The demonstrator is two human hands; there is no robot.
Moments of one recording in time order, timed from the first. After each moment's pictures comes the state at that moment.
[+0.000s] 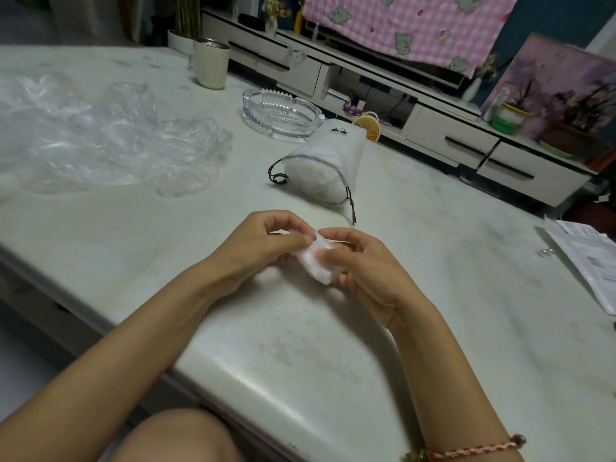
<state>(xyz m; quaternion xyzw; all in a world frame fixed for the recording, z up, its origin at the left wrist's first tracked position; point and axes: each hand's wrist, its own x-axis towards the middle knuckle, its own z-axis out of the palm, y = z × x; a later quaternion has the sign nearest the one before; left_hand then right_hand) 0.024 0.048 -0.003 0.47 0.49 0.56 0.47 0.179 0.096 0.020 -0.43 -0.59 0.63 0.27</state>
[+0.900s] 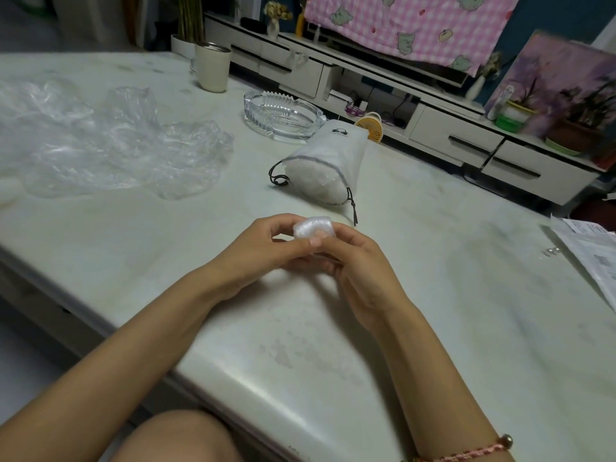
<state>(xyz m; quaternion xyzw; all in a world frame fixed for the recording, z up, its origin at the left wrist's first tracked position) 0.027 0.053 -0.011 0.49 0.52 0.55 0.44 0.165 0.091 0.013 -0.36 -0.59 0.64 0.34</state>
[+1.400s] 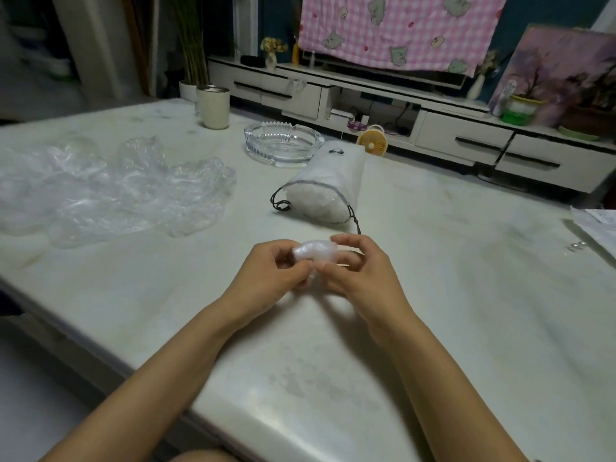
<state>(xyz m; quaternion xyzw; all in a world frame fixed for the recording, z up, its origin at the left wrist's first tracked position) 0.034 0.055 -0.022 0.49 0.56 0.56 0.35 0.172 0.094 0.002 -0.42 -0.62 0.55 0.37</state>
